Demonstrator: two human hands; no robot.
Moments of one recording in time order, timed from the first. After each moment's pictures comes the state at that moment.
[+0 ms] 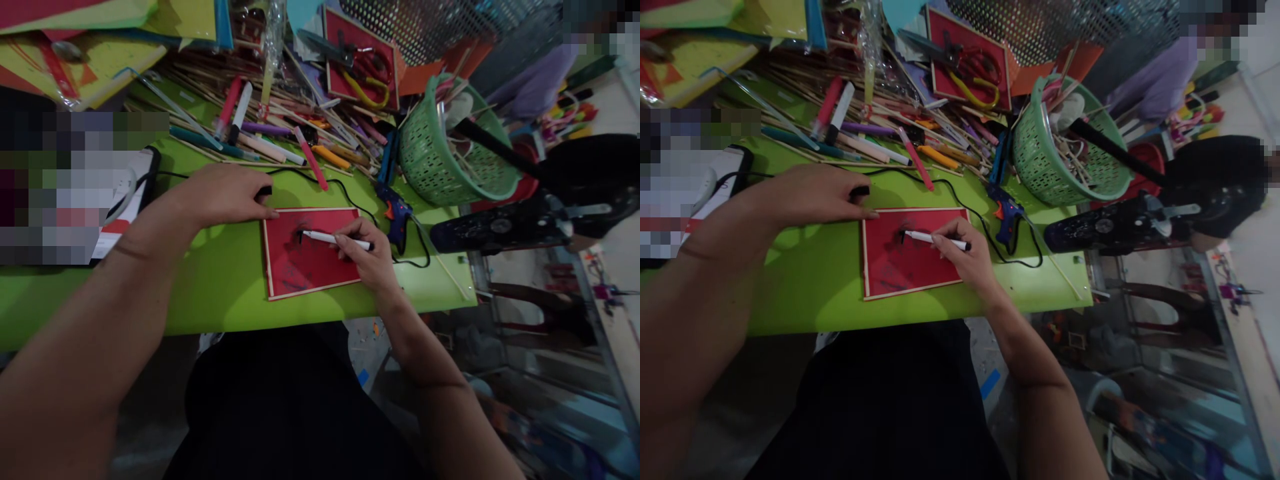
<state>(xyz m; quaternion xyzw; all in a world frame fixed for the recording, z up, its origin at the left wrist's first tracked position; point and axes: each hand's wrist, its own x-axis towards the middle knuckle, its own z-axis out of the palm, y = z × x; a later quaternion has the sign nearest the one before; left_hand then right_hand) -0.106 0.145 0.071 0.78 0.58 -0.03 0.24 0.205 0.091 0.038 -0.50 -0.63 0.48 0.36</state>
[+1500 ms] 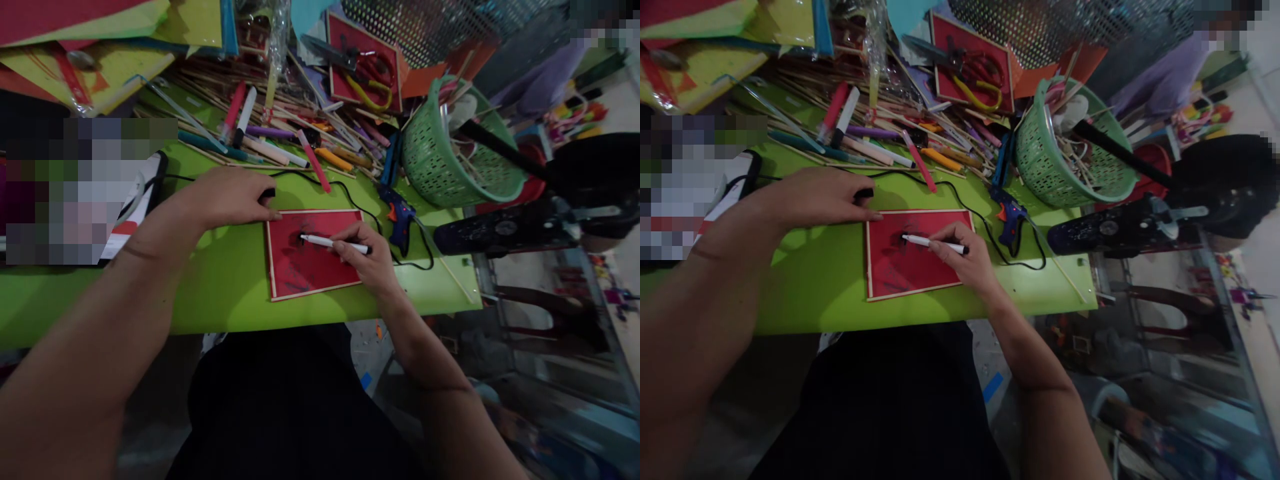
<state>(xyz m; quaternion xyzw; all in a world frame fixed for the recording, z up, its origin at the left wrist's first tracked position) -0.109 0.150 0.061 0.78 0.57 0.00 0.26 0.204 0.092 0.040 -0.48 -0.66 0.47 0.33</state>
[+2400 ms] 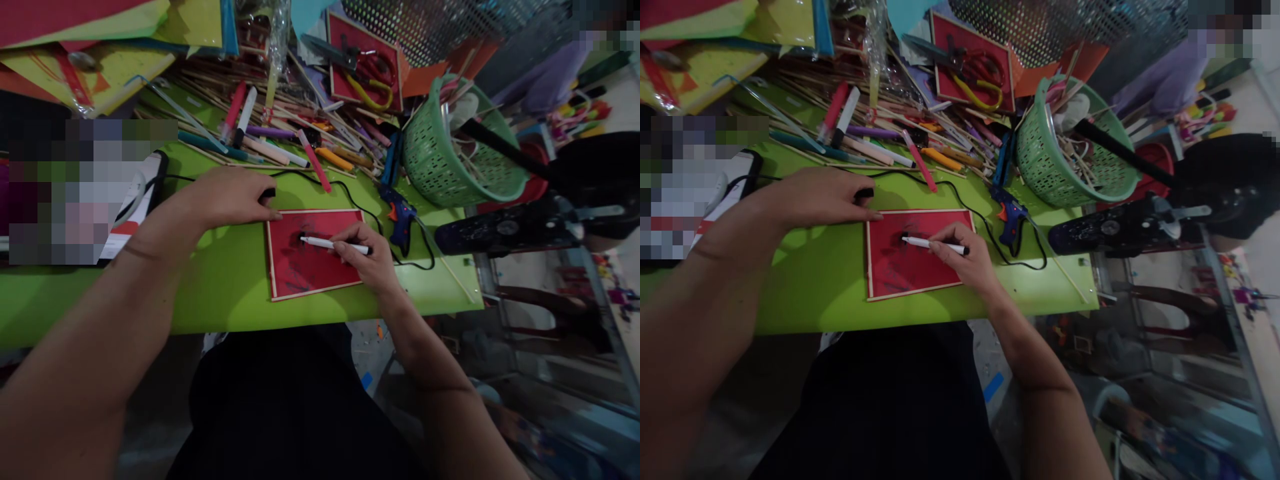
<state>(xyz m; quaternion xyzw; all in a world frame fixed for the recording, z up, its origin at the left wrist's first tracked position) -0.111 0.149 0.062 0.79 0.56 -0.02 0.25 0.205 0.091 0.042 -0.49 -0.67 0.47 0.31</state>
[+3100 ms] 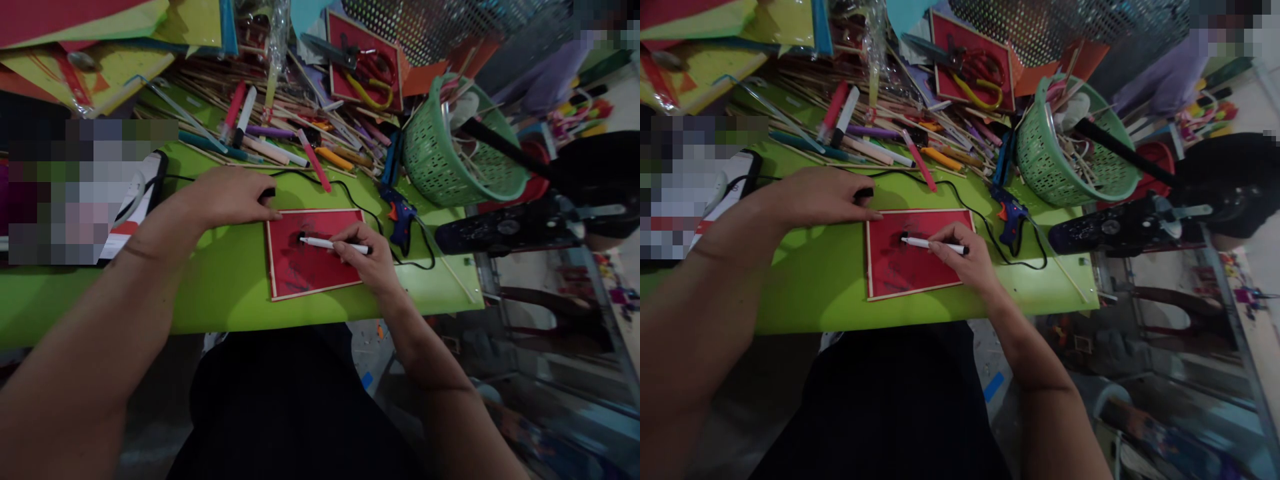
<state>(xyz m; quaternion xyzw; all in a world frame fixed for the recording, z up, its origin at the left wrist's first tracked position) -0.111 0.149 0.063 0.78 0.57 -0.01 0.26 0.206 0.091 0.045 -0.48 -0.67 0.47 0.31</state>
